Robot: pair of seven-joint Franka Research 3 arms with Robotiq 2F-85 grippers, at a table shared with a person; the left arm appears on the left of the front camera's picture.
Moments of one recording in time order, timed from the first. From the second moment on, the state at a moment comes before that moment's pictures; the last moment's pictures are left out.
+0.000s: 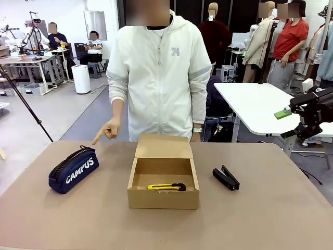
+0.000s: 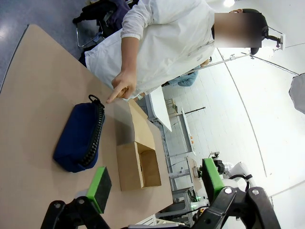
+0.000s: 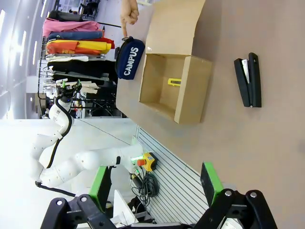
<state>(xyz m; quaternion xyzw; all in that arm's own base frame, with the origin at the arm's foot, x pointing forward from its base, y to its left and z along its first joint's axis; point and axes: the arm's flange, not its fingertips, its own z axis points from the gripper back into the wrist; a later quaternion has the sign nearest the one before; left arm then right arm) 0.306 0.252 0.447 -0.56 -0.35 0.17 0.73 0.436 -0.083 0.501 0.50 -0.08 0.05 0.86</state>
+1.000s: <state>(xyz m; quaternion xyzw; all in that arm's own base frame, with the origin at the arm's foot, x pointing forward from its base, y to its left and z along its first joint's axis) 0.464 -0.004 0.471 -0.15 -0.26 -0.11 0.95 0.436 -0.083 0.501 0.50 -0.08 0.05 0.86</state>
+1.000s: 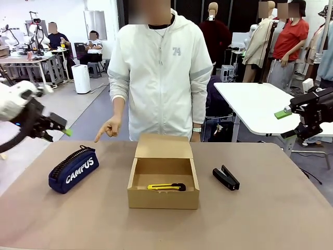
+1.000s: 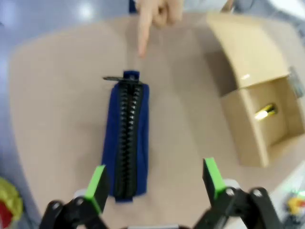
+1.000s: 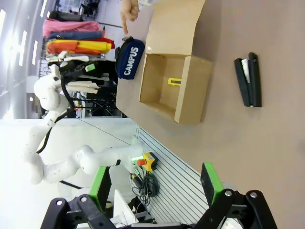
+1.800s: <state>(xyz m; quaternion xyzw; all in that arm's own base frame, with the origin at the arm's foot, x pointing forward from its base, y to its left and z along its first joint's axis) 0.483 -0.027 0.443 -0.03 -0.21 -0.20 0.96 0.436 -0.083 0.501 0.50 -0.08 0.05 0.86</state>
